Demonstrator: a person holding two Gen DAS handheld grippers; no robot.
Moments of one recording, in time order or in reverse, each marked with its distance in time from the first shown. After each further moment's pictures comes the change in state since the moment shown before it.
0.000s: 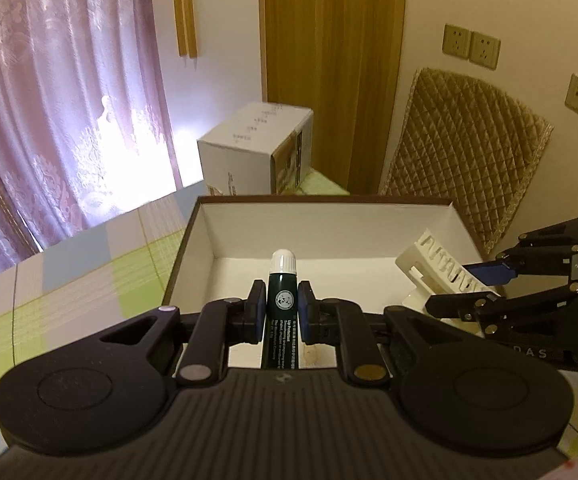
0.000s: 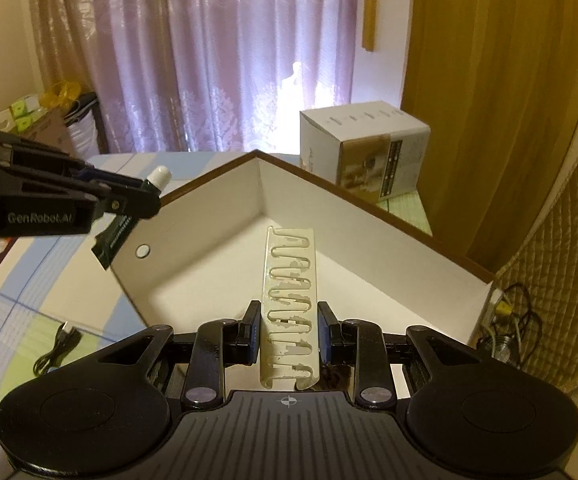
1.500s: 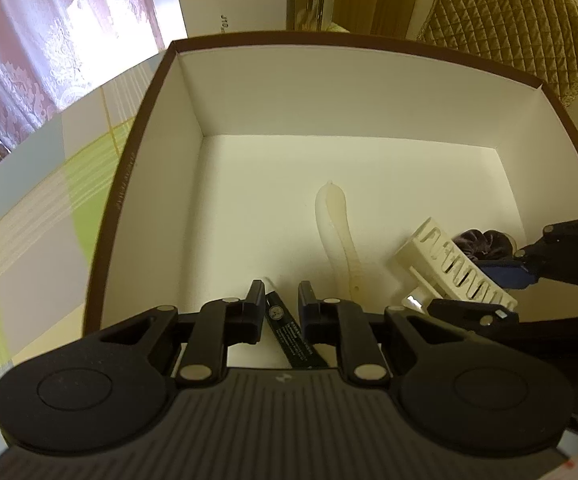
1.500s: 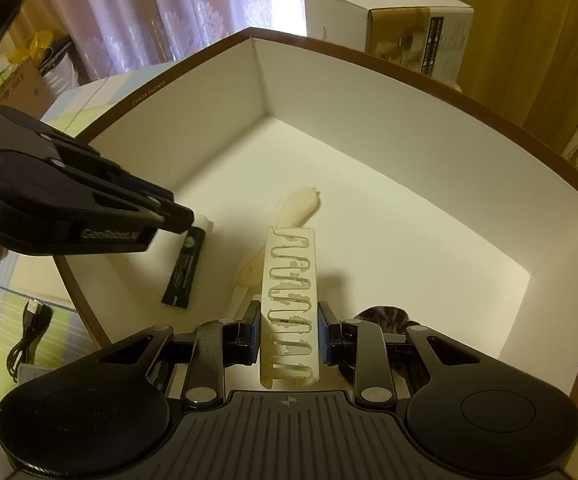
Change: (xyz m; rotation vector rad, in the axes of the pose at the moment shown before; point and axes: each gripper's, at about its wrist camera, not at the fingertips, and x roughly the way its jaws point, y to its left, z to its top) left arm 0.131 0.027 -0.028 0.011 0.389 -0.011; right arm 0.113 0.003 -0.018 0.083 0.275 0.028
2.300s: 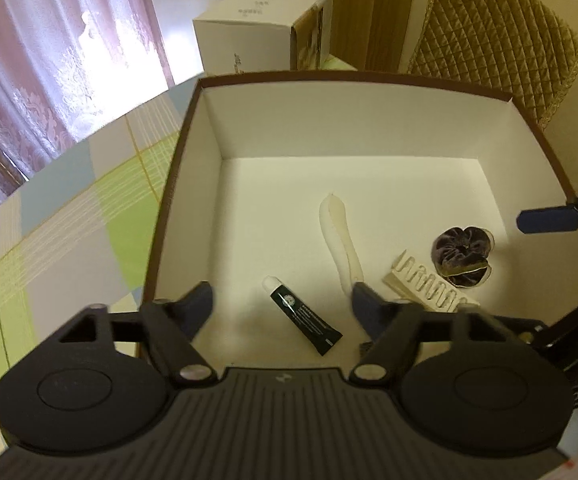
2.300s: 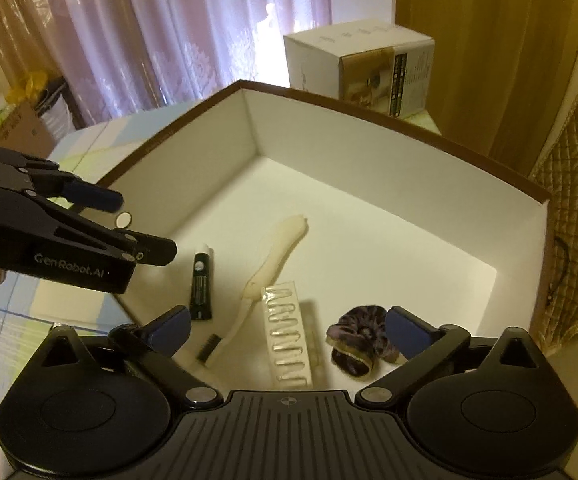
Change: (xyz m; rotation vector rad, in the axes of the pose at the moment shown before) left arm -0.050 0.003 -0.020 0.023 -0.094 0.024; right arm -0.052 0.005 -0.013 0.064 -0.114 -0.018
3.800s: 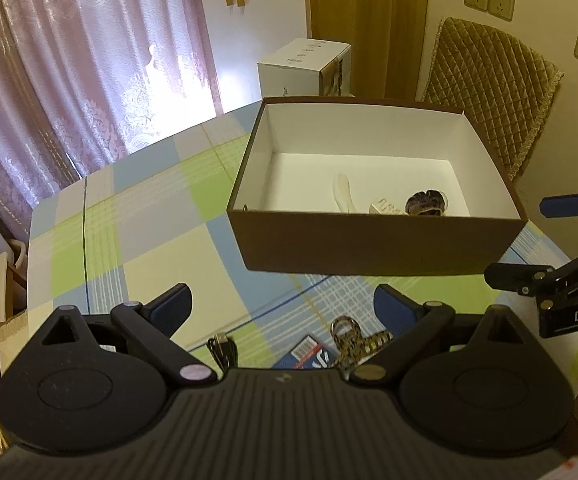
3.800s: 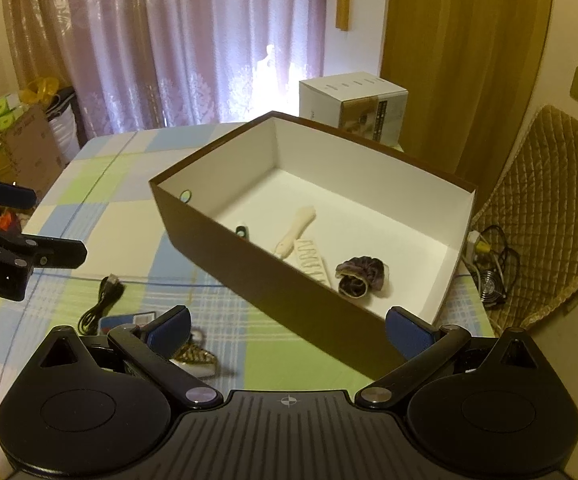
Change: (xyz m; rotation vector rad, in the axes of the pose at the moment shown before) left arm -0.162 -0.014 -0.129 -0.071 -0.150 0.097; right arm -0.118 0.074 -0.080 -0.054 -0.126 -0.095
